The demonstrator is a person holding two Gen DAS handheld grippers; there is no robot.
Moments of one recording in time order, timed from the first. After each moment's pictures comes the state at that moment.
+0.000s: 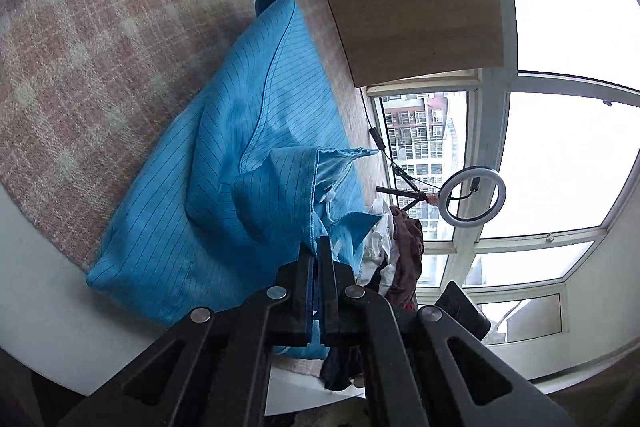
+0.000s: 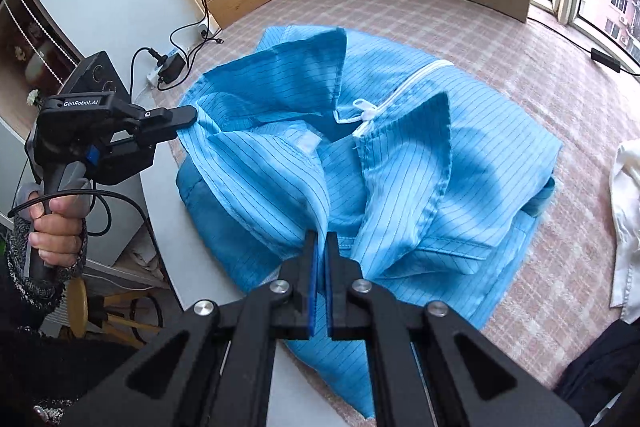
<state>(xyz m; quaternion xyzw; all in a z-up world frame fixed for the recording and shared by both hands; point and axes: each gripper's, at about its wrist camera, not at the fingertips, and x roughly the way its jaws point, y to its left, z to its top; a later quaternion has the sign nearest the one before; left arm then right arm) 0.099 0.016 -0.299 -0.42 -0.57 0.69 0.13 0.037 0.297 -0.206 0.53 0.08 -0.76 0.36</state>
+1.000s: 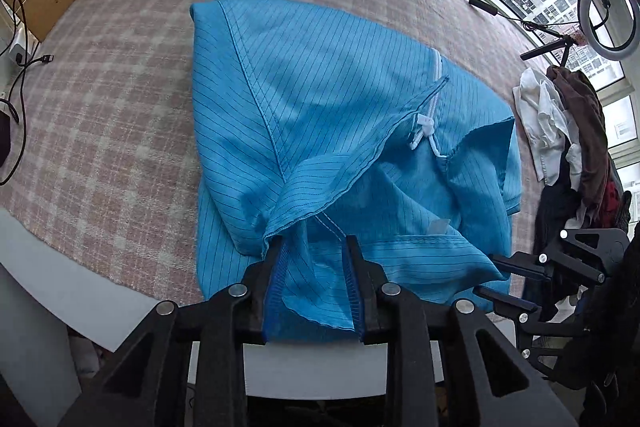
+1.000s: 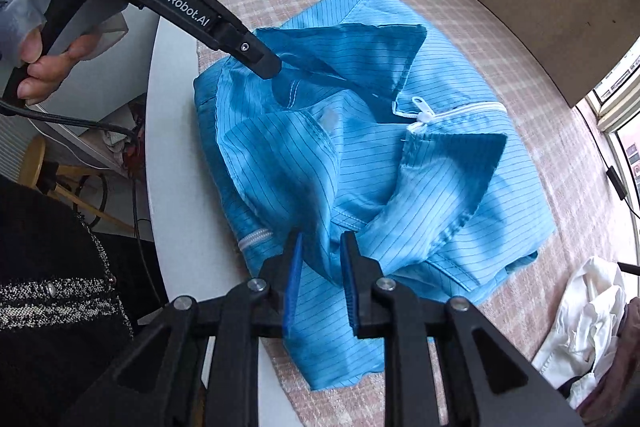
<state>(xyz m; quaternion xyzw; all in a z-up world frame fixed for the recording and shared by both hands) 0.043 0.091 -0.238 -0.63 -0.14 0.77 0.01 0.073 0.264 -0.189 0.49 0.30 -0.71 0.42</state>
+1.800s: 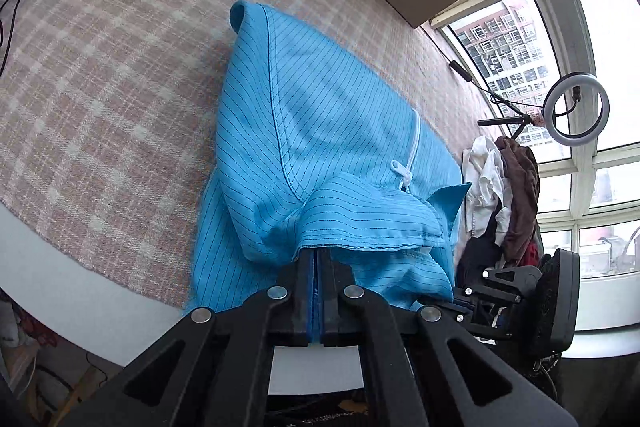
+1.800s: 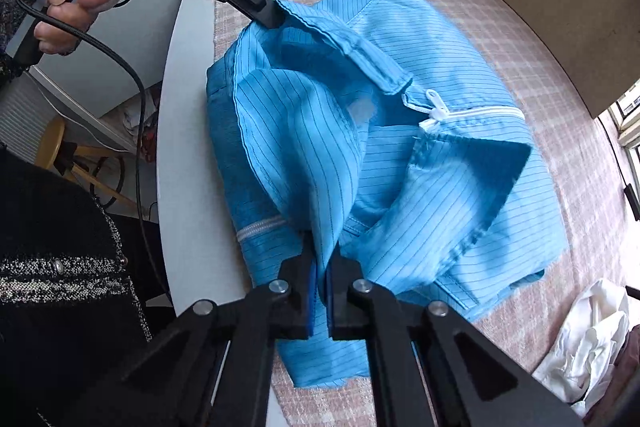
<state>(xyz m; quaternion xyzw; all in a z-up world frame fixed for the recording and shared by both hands) 0.069 0.006 -0.221 -0.56 -0.36 0.74 0.06 0.050 0.280 -0.194 0.50 0.26 -0.69 0.45</state>
